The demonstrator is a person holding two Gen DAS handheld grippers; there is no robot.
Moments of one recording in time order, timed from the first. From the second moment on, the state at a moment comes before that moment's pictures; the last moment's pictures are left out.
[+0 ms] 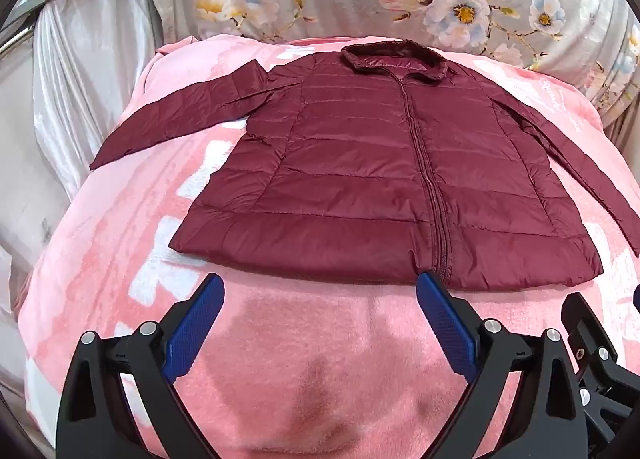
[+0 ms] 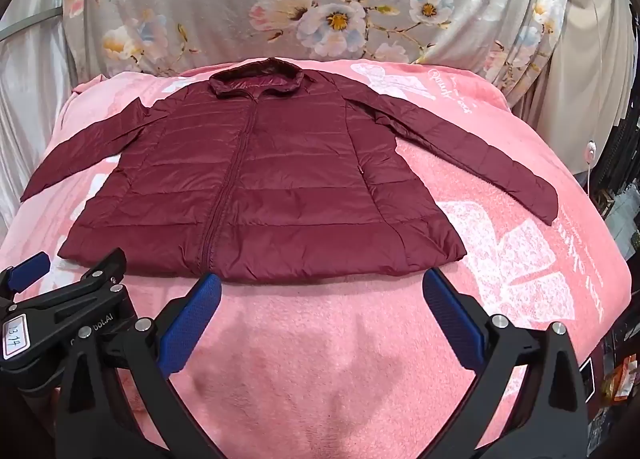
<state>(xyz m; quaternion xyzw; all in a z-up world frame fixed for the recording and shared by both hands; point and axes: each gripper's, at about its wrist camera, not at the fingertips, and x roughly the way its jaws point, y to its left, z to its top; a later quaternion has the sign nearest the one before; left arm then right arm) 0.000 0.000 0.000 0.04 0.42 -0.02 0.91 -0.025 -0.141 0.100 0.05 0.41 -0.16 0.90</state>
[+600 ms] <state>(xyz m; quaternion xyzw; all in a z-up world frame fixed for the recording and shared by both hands) 0.000 0.002 -0.002 0.05 0.42 -0.02 0.90 -0.023 -0.143 0.104 0.05 0.41 -0.16 0.90</state>
